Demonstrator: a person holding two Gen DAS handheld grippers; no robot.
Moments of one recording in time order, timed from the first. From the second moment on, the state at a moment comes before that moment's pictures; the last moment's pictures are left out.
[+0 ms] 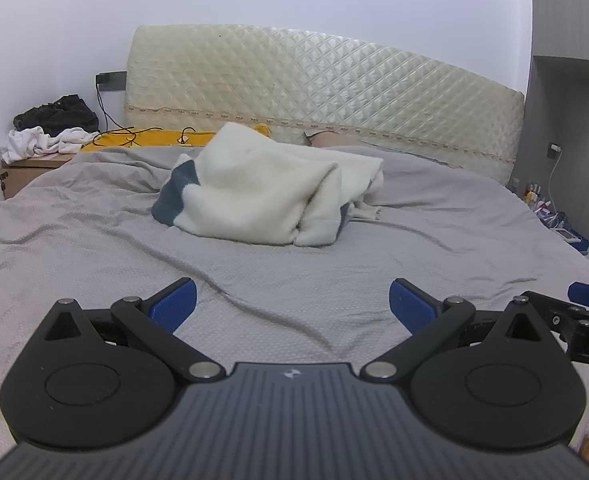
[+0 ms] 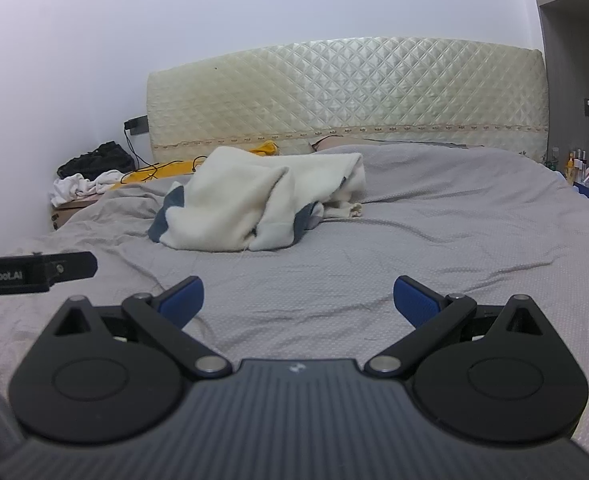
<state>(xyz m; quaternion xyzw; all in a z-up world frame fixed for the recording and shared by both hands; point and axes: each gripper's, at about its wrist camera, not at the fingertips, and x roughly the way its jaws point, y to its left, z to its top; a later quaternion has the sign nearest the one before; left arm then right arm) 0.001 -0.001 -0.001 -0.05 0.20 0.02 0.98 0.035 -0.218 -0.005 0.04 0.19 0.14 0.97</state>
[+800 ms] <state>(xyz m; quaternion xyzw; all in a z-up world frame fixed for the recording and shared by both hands) 0.003 -0.003 -0.003 -0.05 0.21 0.02 0.98 0.031 -0.217 -0.004 0.04 0.18 0.15 0.97</state>
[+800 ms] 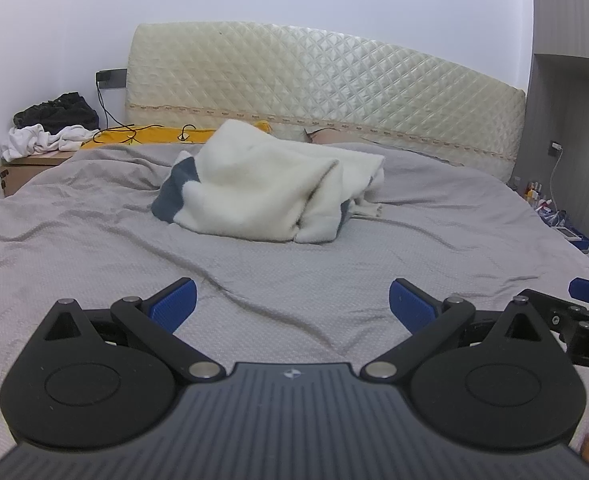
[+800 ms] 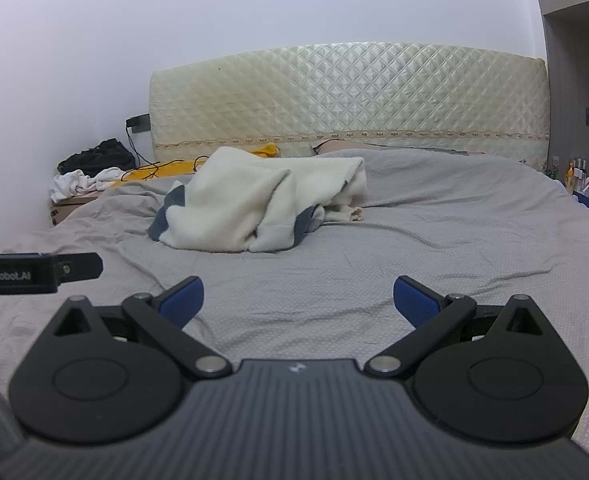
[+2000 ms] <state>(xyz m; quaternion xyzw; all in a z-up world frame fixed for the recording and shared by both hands) 0.024 0.013 -0.010 -0.10 0.22 0.00 0.97 0.043 -0.209 0.001 0.05 0.19 0.11 0.97</state>
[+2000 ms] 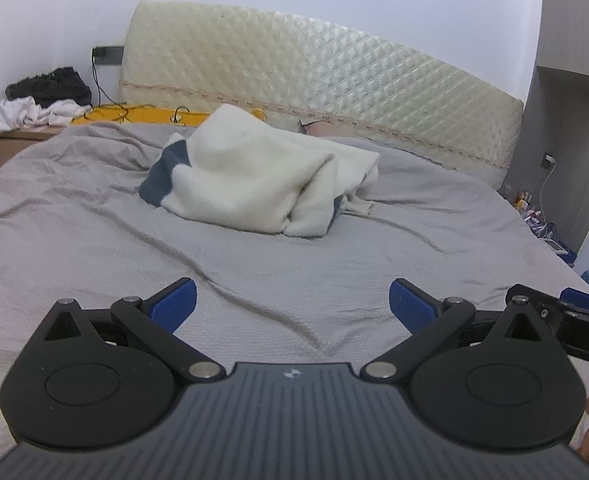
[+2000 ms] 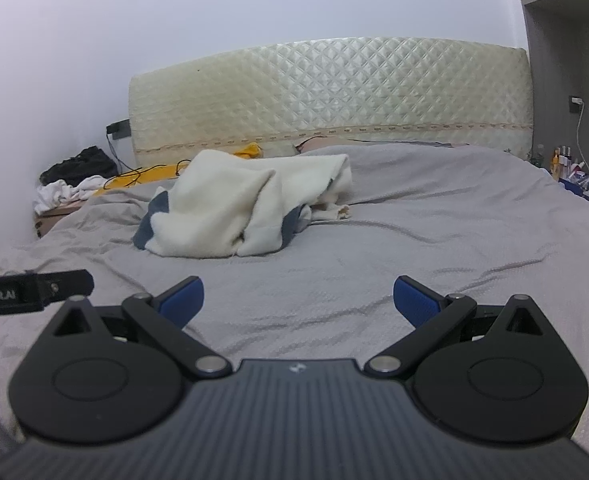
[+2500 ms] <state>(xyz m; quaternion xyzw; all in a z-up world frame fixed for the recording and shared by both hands) 0.128 0.025 -0.013 -0.08 0.24 0.00 0.97 0.109 -0.199 -0.007 0.07 0.19 0.11 0.97</state>
